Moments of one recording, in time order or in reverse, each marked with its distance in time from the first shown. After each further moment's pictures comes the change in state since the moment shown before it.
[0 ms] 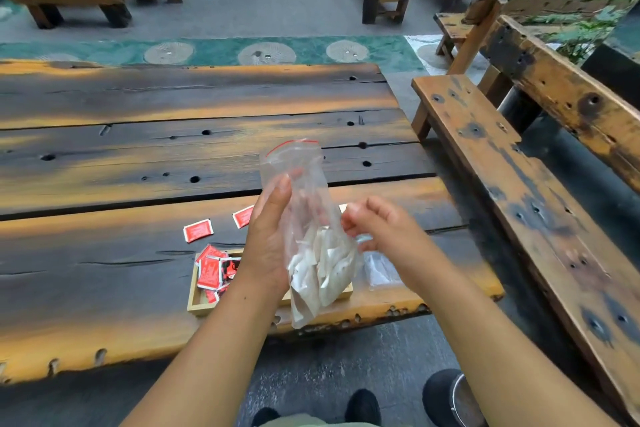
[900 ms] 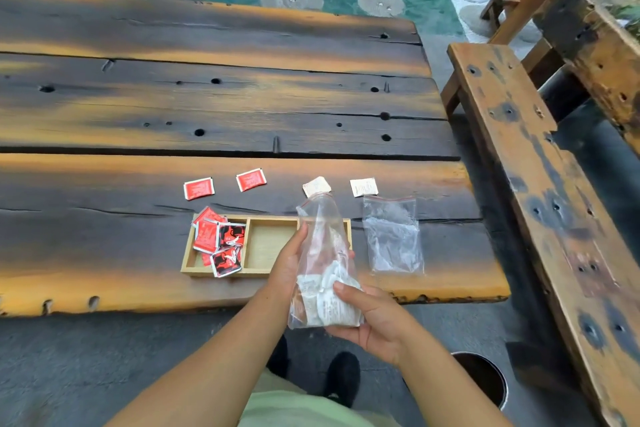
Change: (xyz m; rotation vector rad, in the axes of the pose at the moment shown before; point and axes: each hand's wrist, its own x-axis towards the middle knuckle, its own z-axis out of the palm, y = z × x) left_hand 0.019 -0.118 -0.101 -0.271 0.157 -0.593; right_hand -0.016 0.117 0.029 0.590 -0.139 0.735
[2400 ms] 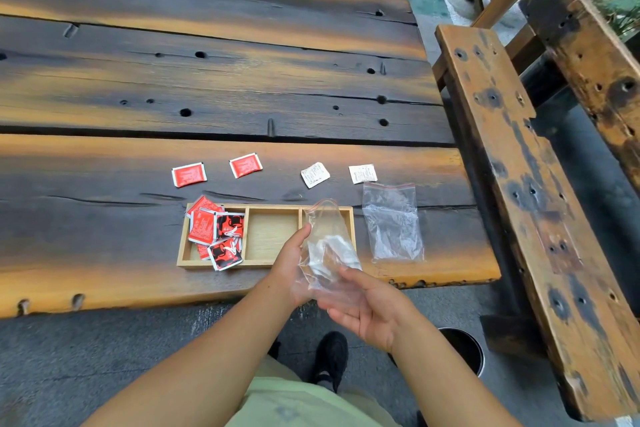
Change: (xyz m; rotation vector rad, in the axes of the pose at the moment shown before) left_hand 0.012 0.003 -0.033 -0.083 0.146 -0.218; right_hand 0.009 -0.001 0.033 0.080 0.254 0.111
